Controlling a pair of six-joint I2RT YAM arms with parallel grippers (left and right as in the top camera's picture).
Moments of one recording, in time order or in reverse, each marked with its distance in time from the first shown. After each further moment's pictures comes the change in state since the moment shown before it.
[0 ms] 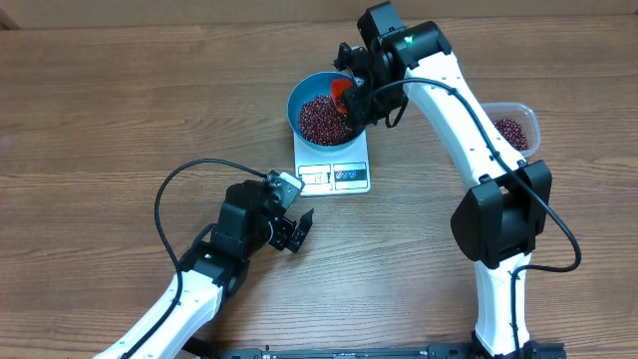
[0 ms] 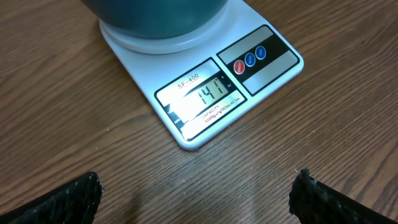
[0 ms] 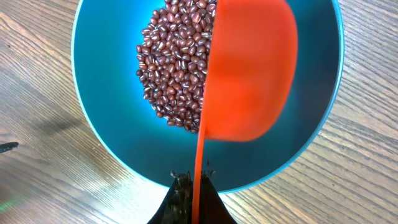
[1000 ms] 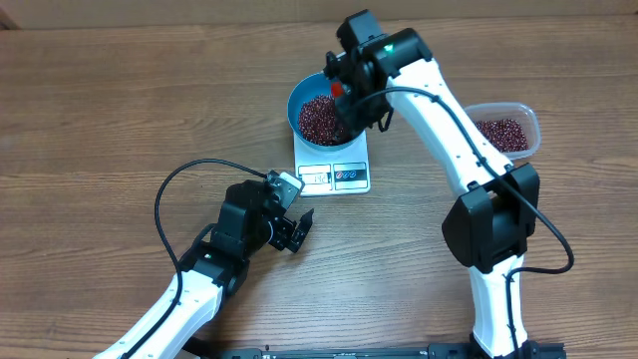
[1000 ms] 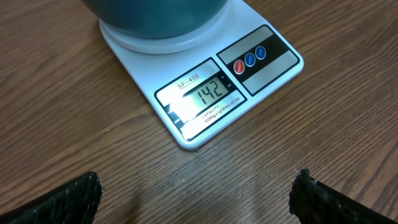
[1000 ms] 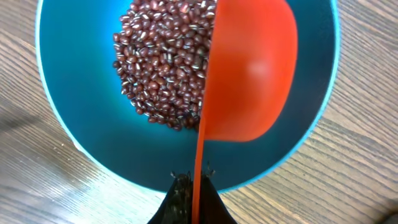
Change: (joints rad) left arm 0.000 0.000 0.000 0.000 0.000 0.000; right arm 0.077 0.000 0.000 -0.005 0.199 0.000
